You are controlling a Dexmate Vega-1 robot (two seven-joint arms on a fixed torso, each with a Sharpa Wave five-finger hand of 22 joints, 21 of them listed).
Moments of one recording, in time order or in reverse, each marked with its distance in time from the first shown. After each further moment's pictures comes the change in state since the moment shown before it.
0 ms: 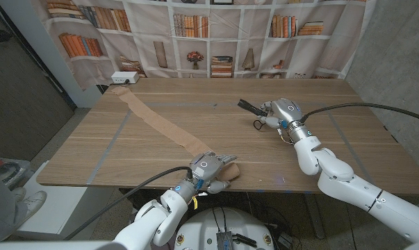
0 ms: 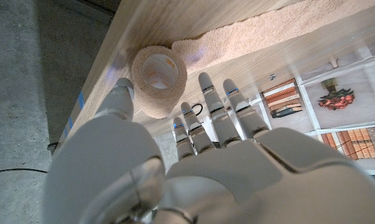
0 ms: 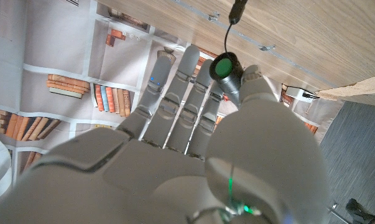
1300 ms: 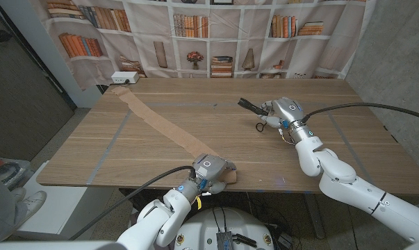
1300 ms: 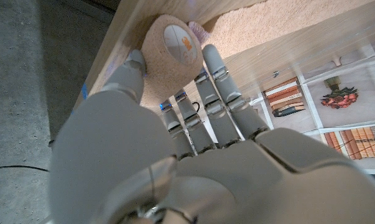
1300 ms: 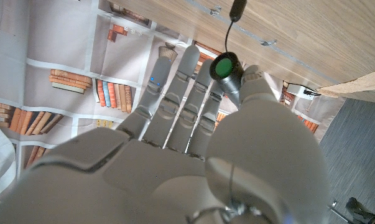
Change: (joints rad) left arm -0.004 -0.017 0.024 -0.019 0.053 0.034 -0.090; left_hand 0.276 -0.014 0.076 -0.022 -0.020 0.453 -0.006 0.184 0.002 0.432 0.021 0.039 0.033 0.368 -0.040 0.046 0.053 0.390 -0.132 0.495 0.131; right arm -0.030 -0.011 0.021 -0.038 -0.008 -0.014 -0.001; right_hand -0.003 0.003 0.000 0.000 0.000 0.009 0.002 -0.003 0.004 0.007 -0.001 -0.008 -0.001 0.000 0.000 0.000 0.005 -0.004 -0.004 0.007 -0.019
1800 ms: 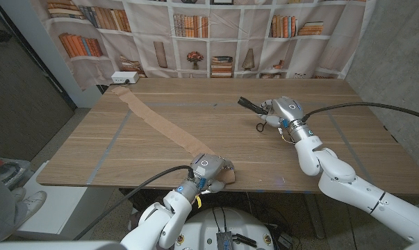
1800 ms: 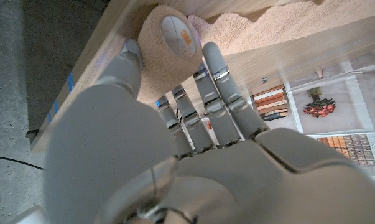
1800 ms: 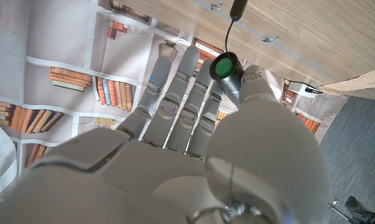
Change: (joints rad) left arm 0.029 -0.042 -0.027 0.008 -0.048 0.052 0.074; left_hand 0.036 -0.036 -0.013 0.002 -0.004 0.094 -0.013 0.014 0.009 0.092 0.004 0.006 0.002 0.041 -0.016 -0.023 0.038 -0.008 0.000 0.134 0.015; right arm 0.008 0.008 -0.001 0.001 -0.004 -0.001 -0.003; right_hand 0.000 0.000 0.000 0.000 0.000 0.000 0.000 0.000 0.001 0.000 0.000 -0.004 0.001 0.000 0.000 -0.008 0.000 0.000 0.000 0.000 -0.004
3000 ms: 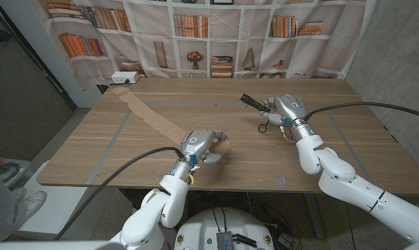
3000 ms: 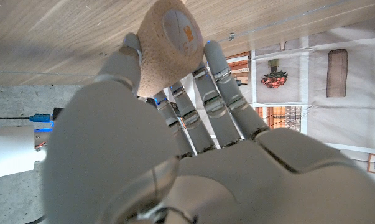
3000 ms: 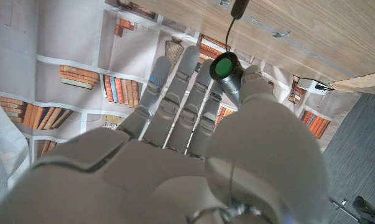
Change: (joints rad) left arm -0.053 -0.075 -0.065 0.002 -0.193 0.018 0.246; left_hand 0.013 -0.013 -0.029 0.015 0.012 0.020 0.025 0.025 0.000 0.042 -0.006 -0.054 0.026 0.026 -0.014 -0.047 -0.059 -0.013 0.005 0.097 -0.030; right arm 0.003 0.008 0.011 0.017 0.011 -0.003 -0.029; right_hand 0.001 -0.001 0.000 0.000 -0.001 0.000 0.000 -0.008 0.004 0.002 -0.001 -0.005 0.005 0.000 0.000 0.000 0.005 0.000 0.000 0.012 -0.014
